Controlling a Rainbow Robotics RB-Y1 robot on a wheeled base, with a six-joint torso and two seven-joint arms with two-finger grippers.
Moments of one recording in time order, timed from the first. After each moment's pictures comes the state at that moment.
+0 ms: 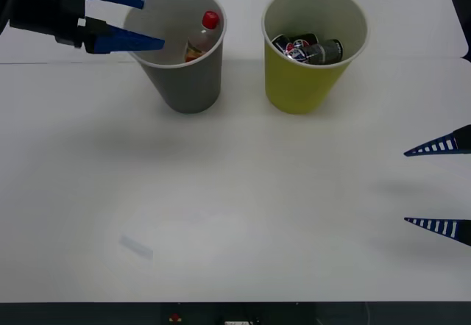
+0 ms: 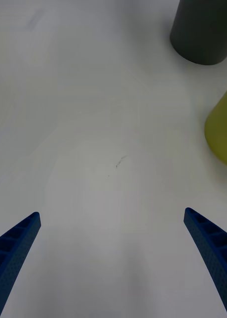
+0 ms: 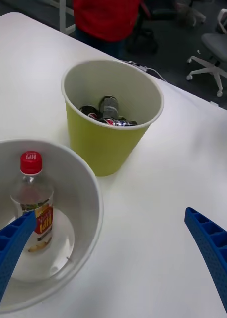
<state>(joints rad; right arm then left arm) 0.26 -1.13 -0.26 -2.01 1.31 -1.13 -0.09 -0.78 1.08 -0.22 -1.59 -1.22 -1.18 0.81</state>
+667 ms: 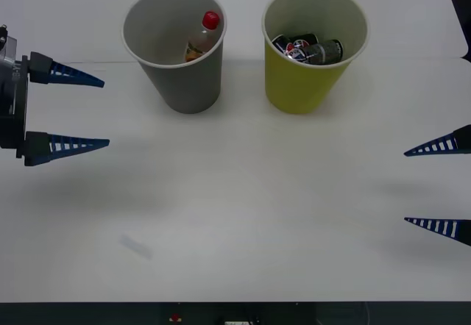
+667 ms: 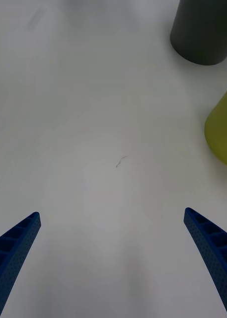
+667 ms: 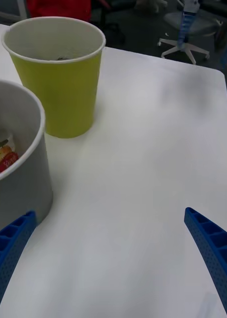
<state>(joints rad) 0.26 -1.13 -0.26 -2.01 1.31 -1.13 -0.09 -0.22 1.20 -0.01 -1.71 -0.97 -1.18 0.24</state>
